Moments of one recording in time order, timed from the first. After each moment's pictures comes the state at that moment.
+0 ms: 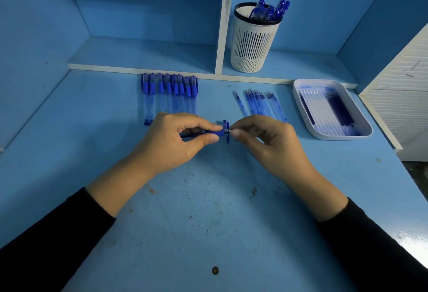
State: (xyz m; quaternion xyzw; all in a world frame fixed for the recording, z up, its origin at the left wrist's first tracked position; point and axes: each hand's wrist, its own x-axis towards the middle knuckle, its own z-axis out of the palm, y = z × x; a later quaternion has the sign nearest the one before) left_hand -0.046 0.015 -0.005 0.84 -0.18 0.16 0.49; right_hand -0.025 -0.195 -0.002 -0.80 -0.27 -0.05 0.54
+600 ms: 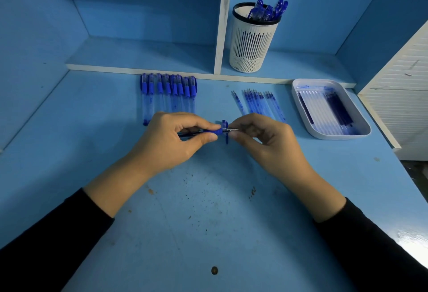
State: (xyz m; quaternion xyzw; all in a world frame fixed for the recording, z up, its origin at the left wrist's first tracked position) left_hand -0.047 0.016 -0.002 0.84 -0.18 0.16 0.49; right_hand -0.025 -0.195 -0.003 -0.79 -0.26 -0.03 0.55
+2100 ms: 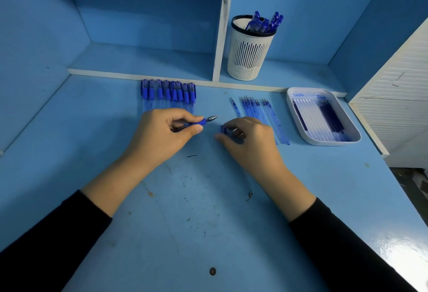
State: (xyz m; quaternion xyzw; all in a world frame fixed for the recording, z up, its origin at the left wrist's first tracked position) left_hand -0.040 0.023 0.002 0.84 -0.03 0.15 0.52; right_hand -0.016 -0.167 -0.010 -0.90 -0.16 -0.10 0.38
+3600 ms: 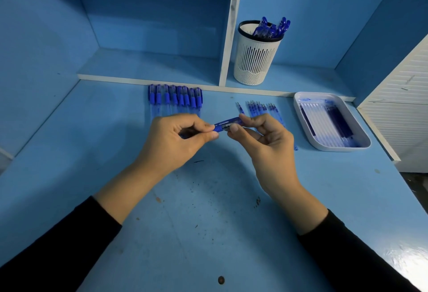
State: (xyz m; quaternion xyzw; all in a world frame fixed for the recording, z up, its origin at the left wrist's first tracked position) left_hand -0.044 0.018 0.001 0.80 -0.11 0.21 0.56; right_hand -0.037 -0.160 0.011 -0.63 -0.06 -0.02 0.78
